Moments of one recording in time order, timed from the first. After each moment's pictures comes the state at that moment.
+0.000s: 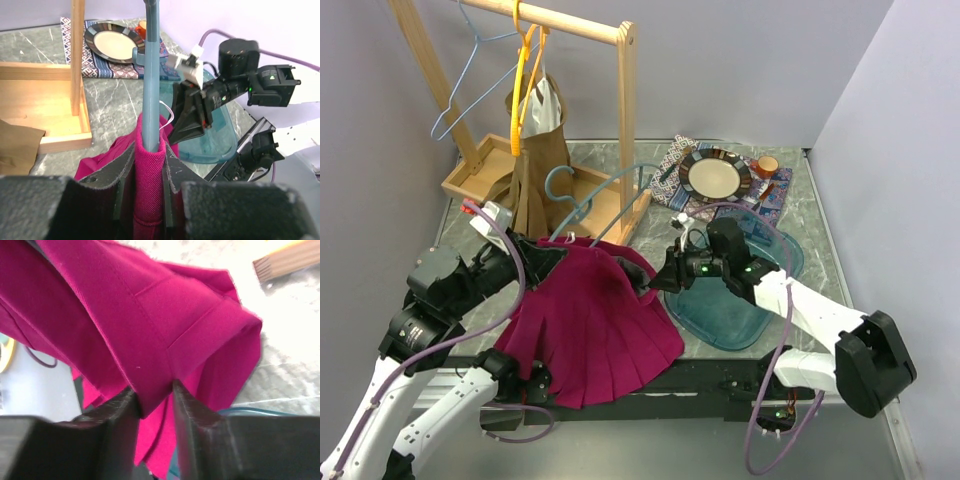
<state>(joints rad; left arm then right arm) -0.50 0.55 0.98 -0.48 0.30 -0.35 0.56 1.19 0.66 0.00 -0.71 0.25</state>
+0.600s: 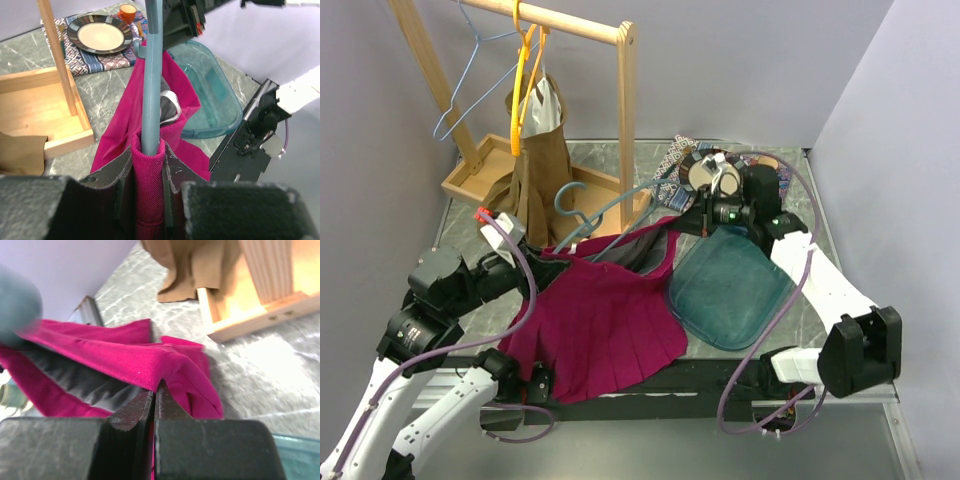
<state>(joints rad) -0.50 0.55 1.00 -0.55 0.43 -0.17 0.27 1.29 1.03 -0.20 -0.91 0.26</state>
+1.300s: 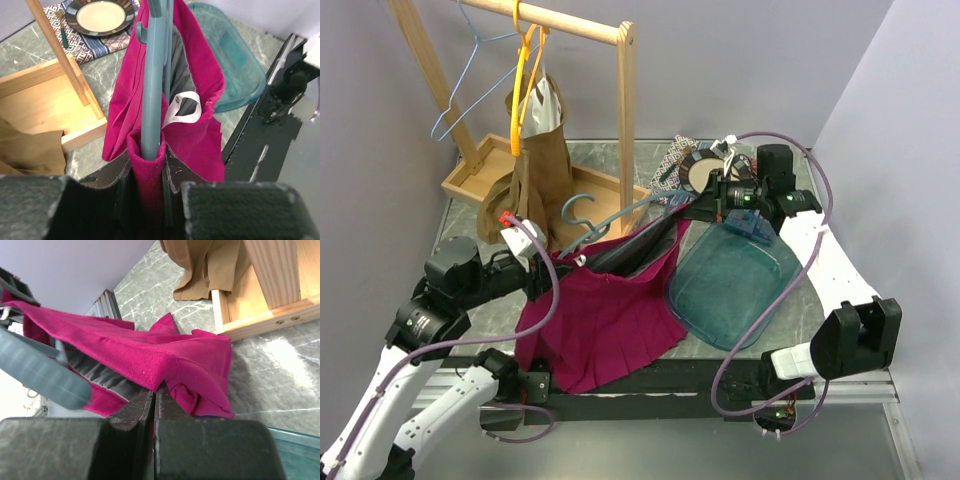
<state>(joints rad) -0.50 0.61 1.00 -0.62 0.47 0.03 0.17 1.37 1.24 -0.44 -1.08 0.14</state>
